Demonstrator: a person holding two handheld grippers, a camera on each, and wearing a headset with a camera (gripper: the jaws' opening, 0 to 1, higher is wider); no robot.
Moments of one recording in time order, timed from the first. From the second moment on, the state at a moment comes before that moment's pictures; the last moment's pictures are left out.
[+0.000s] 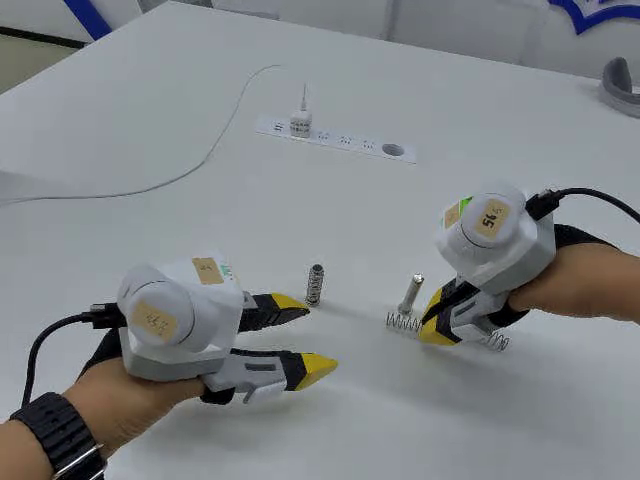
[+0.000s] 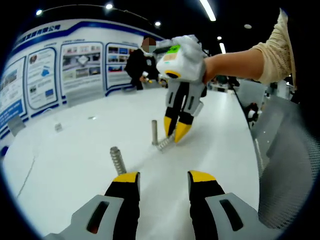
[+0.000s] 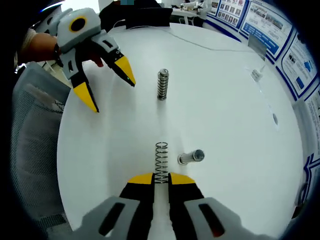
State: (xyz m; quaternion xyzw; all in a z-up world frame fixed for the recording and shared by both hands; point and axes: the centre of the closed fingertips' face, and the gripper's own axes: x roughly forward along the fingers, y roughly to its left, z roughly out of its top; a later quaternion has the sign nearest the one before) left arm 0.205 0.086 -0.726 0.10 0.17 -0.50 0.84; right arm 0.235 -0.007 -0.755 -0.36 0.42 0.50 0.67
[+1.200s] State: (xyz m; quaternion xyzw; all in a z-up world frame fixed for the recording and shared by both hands) left arm 0.196 0.040 -0.717 0.17 0.13 -0.57 0.79; right arm 0.189 0.032 -0.715 -0.41 0.36 0.58 0.61
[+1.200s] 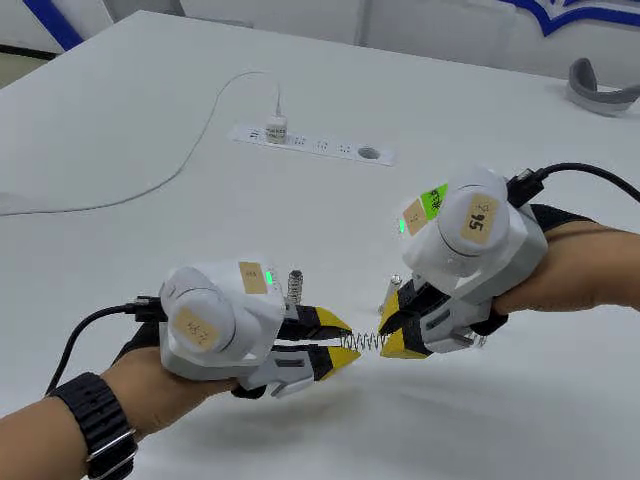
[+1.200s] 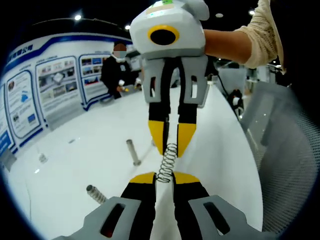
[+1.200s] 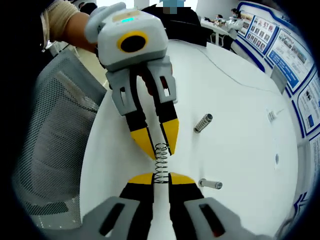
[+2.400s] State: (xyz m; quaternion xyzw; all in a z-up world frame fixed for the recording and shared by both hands) left arm 0.192 0.031 -0.721 0.15 0.14 -0.57 0.79; right arm 0.181 0.062 -0.685 -0.40 0.33 0.59 0.62
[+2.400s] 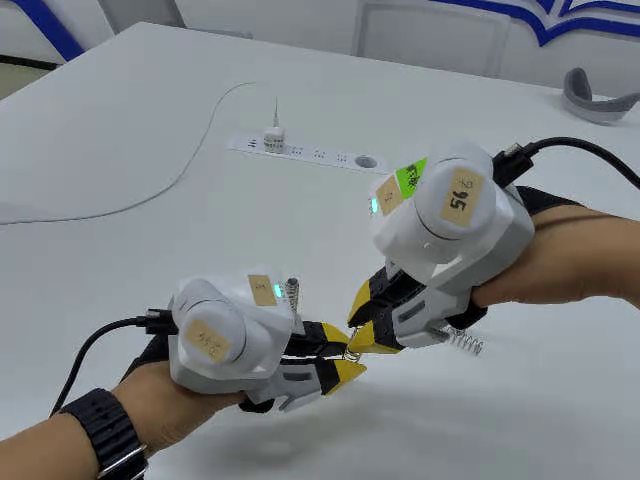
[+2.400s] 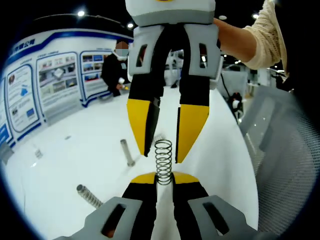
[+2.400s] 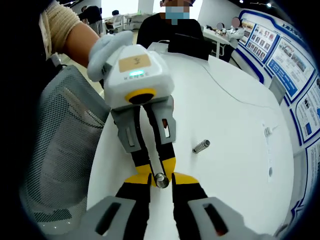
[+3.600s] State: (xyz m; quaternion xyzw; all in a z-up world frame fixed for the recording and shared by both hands) left arm 0.201 0.043 -0.714 0.12 0.13 -0.55 0.81; right arm 0.201 0.042 -0.686 -0.39 0.35 0.56 0.64
